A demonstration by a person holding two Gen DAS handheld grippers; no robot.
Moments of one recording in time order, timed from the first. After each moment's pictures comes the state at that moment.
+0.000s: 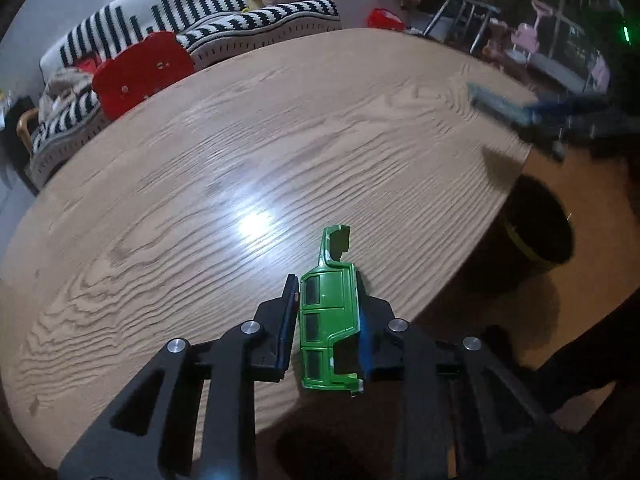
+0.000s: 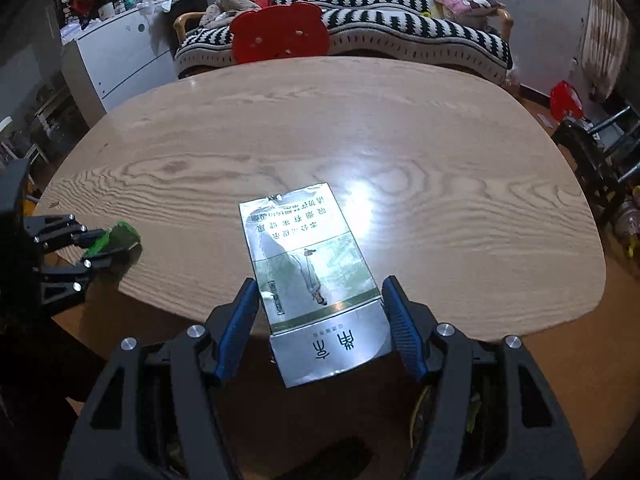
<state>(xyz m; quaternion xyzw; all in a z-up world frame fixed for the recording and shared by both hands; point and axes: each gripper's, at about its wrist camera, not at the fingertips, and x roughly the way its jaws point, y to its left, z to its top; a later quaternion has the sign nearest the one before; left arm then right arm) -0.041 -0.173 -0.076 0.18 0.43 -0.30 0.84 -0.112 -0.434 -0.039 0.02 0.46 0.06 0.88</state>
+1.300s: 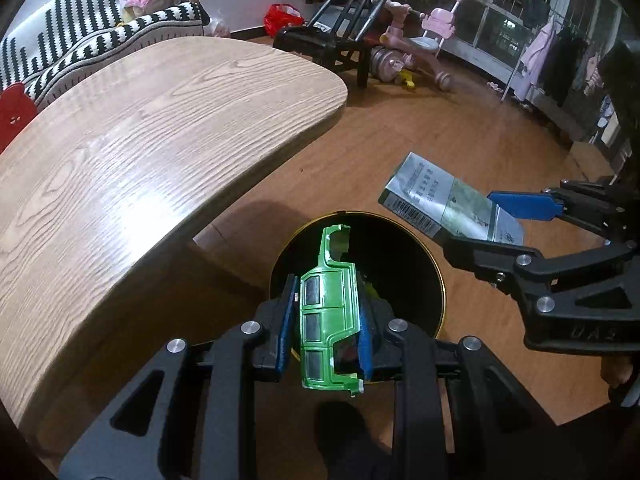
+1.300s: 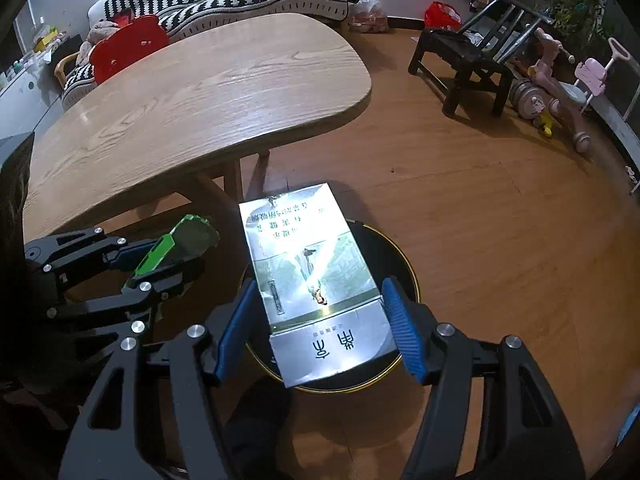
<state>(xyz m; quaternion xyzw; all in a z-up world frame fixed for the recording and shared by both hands) -0.149 -0.491 -0.109 0.16 0.44 -0.43 0.78 -0.263 -0.640 -0.084 0.11 0.50 -0.13 0.85</state>
